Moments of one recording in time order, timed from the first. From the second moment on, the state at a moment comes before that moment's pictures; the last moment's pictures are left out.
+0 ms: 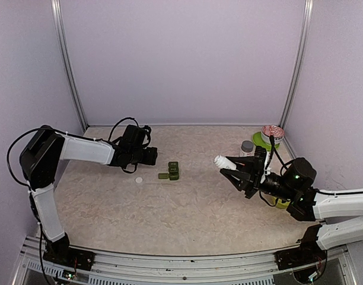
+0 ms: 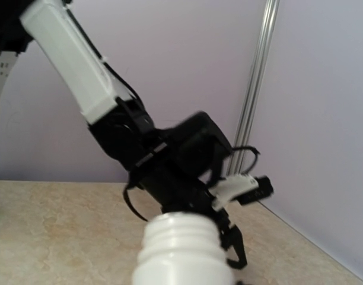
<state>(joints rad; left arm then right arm) -0.60 1.88 1.14 0.06 -0.24 -0.23 0.84 1.03 0.35 0.90 -0.34 -0.14</state>
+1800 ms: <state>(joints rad) -0.65 2.09 1.29 -0.06 0.03 -0.08 0.84 1.11 0.35 0.88 -0.33 -0.13</state>
